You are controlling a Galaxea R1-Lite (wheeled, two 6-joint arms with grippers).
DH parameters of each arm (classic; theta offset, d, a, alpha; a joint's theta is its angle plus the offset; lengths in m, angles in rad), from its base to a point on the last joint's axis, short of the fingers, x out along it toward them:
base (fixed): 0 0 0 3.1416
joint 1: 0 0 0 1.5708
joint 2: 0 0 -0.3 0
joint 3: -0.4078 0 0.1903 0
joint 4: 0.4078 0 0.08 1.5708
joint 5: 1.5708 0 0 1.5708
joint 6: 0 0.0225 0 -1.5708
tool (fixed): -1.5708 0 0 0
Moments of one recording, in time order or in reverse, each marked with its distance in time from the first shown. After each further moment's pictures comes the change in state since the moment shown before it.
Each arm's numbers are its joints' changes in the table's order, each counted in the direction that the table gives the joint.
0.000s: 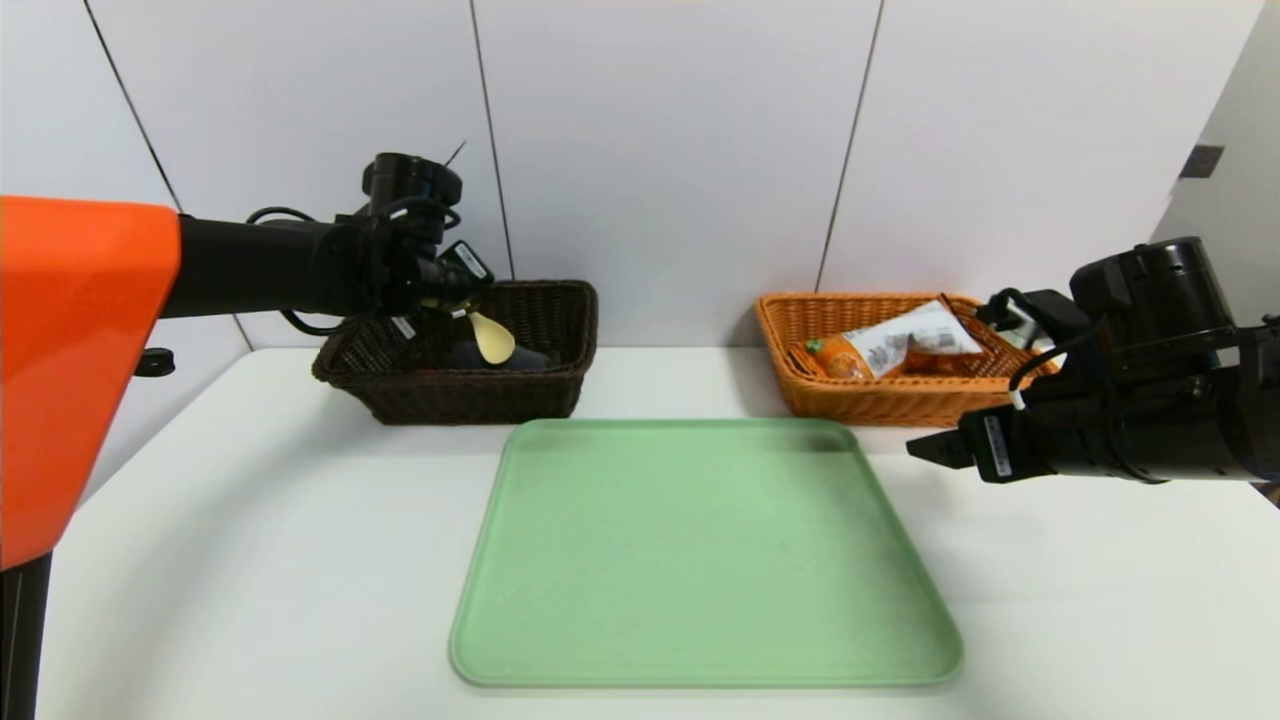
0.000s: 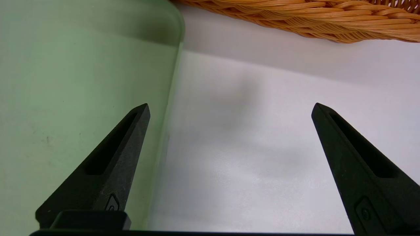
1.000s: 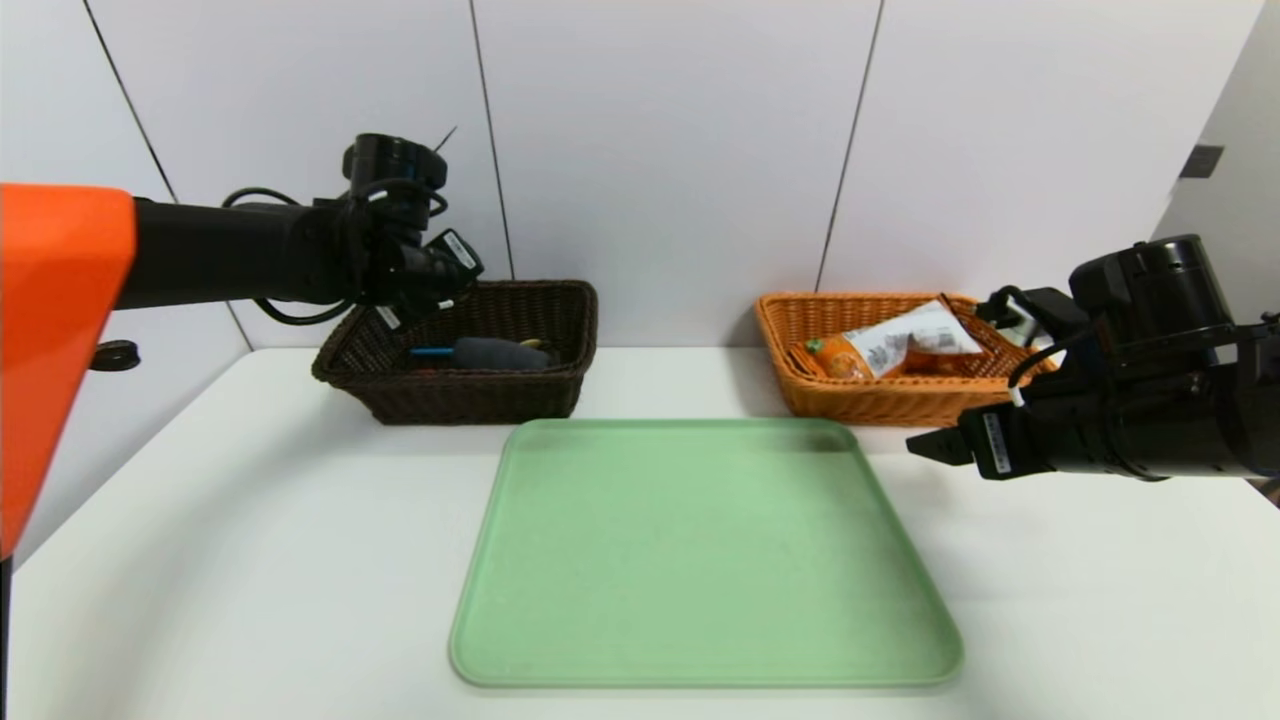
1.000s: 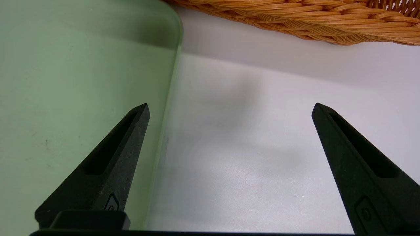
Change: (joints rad) left arm -0.006 -0.064 0.010 0.036 0.008 0.060; right arm 0.000 0.004 -0.008 0.000 0.000 0.000
